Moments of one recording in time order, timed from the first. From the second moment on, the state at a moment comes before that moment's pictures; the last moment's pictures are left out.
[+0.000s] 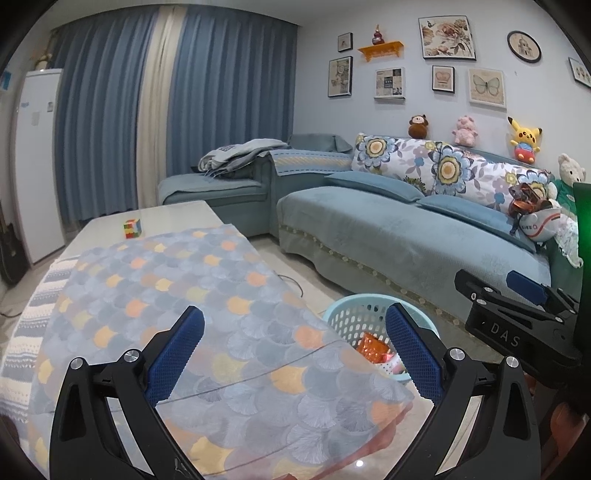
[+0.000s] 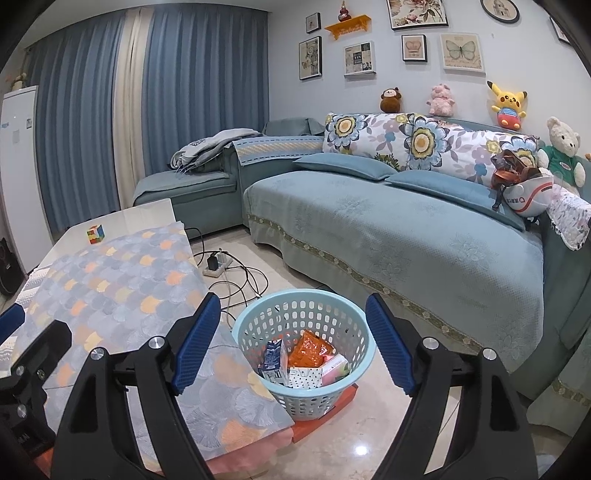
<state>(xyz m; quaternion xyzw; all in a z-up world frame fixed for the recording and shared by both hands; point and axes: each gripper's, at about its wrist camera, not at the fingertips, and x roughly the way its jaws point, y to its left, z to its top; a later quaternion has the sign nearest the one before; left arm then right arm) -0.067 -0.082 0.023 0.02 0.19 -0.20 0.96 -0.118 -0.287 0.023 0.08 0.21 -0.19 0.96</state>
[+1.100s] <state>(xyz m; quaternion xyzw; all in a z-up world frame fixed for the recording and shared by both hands) -0.065 -0.081 0.019 0.03 0.20 -0.19 0.96 -0.118 -0.284 0.023 0.09 0.21 -0.19 0.95</state>
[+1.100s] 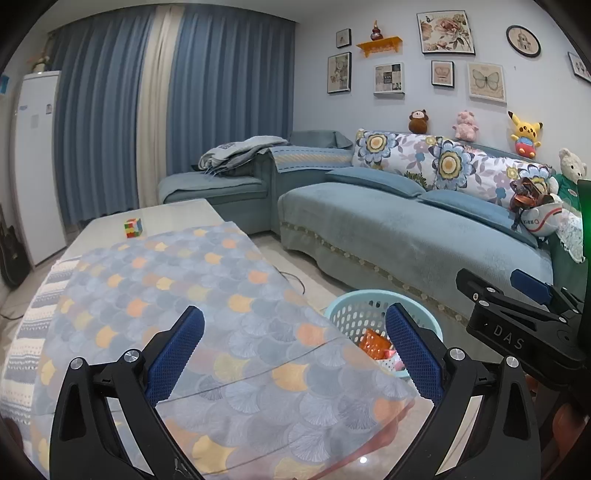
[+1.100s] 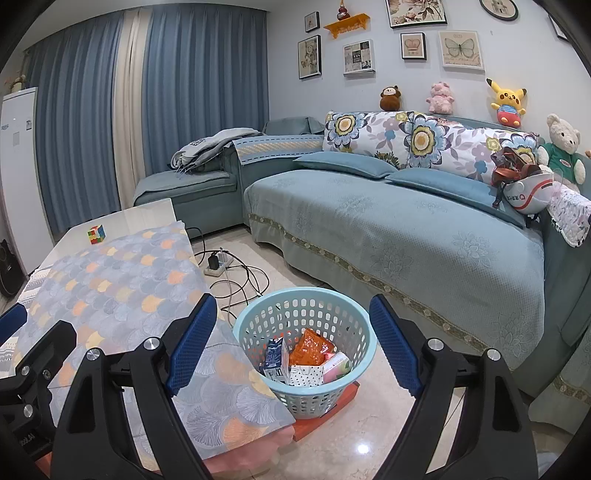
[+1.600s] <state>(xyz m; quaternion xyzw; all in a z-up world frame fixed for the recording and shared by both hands) -0.062 -0.071 0.020 0.02 0.19 -0.19 0.96 -0.118 -0.283 0.022 0.08 0.21 -0.19 0.95</state>
